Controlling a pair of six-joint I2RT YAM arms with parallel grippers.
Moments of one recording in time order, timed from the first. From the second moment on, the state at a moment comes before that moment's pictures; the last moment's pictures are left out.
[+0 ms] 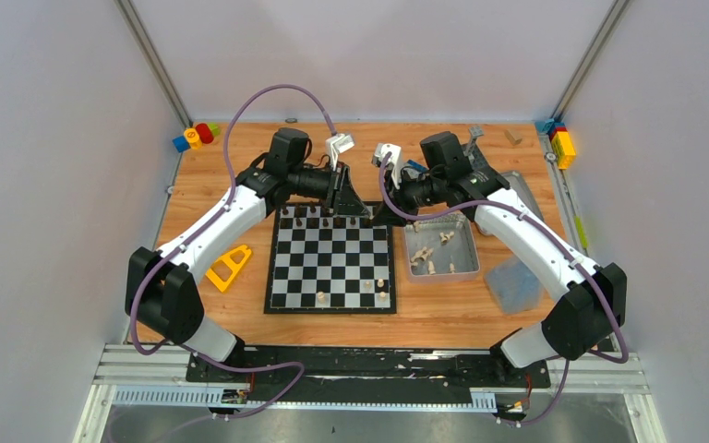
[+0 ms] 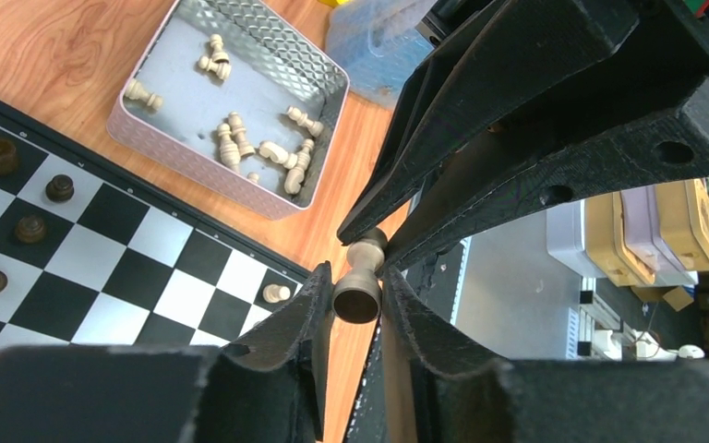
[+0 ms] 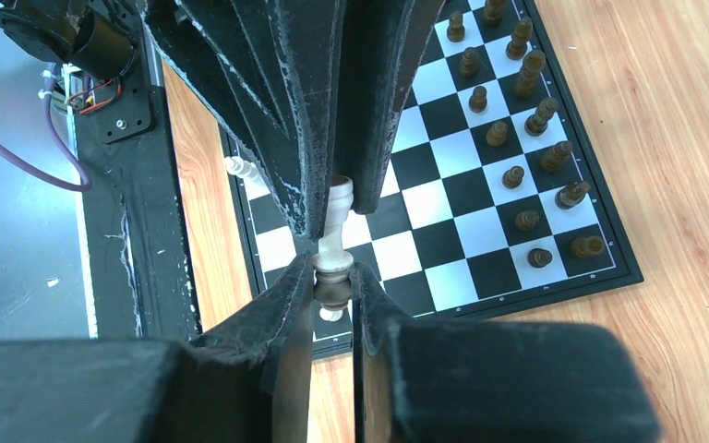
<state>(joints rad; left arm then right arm) -0.49 1.52 1.29 -0.37 0.96 -0.23 0.54 1.47 1.38 -0.65 -0.74 -0.33</state>
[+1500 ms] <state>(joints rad) -0.49 1.39 0.96 0.36 0.99 -0.67 0.31 1.44 1.06 0.09 -1.30 0.43</state>
